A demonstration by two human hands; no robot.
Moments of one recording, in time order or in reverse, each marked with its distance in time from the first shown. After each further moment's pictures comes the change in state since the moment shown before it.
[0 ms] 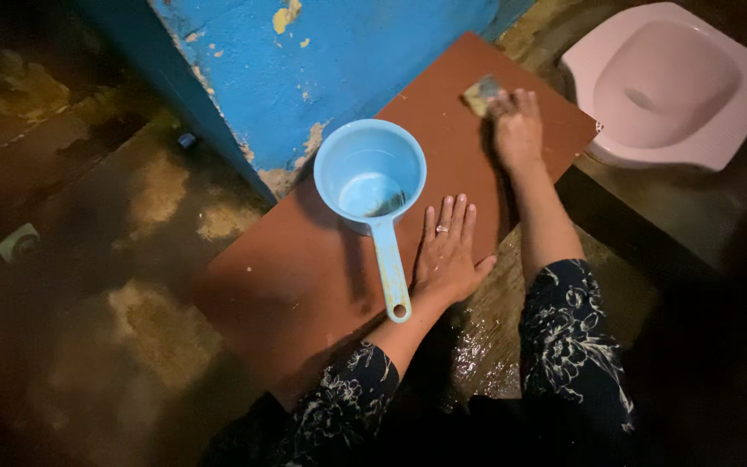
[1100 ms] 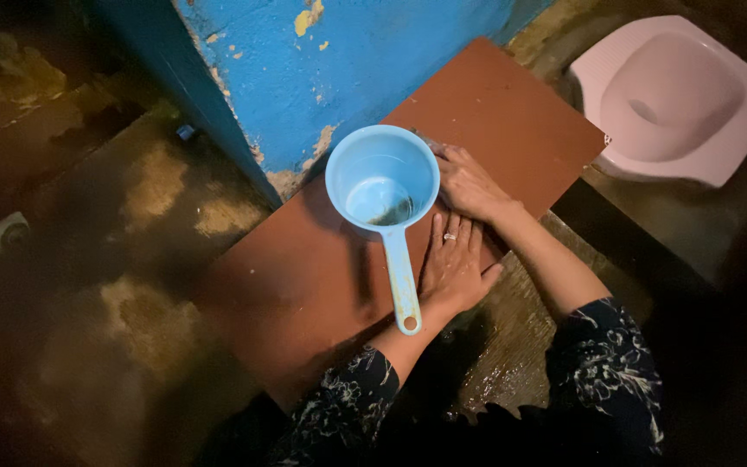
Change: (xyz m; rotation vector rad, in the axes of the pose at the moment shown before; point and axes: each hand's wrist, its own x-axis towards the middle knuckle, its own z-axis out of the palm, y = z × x) left_hand 0.001 -0.003 -0.007 -0.077 -0.069 0.017; right_hand 0.028 -0.152 -0.154 0.461 -0.135 -0.504
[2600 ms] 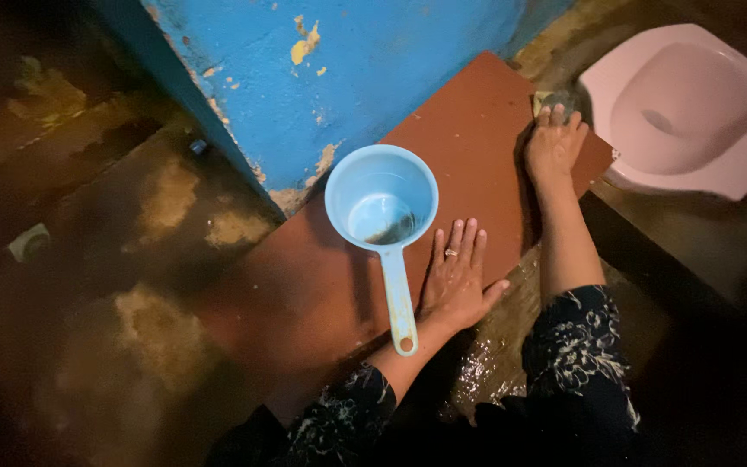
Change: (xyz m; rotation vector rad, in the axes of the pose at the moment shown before) left_hand -0.002 -0.003 0.000 -0.028 0.141 0.050; right_hand -0.106 0.207 0.072 -0.734 0.056 0.736
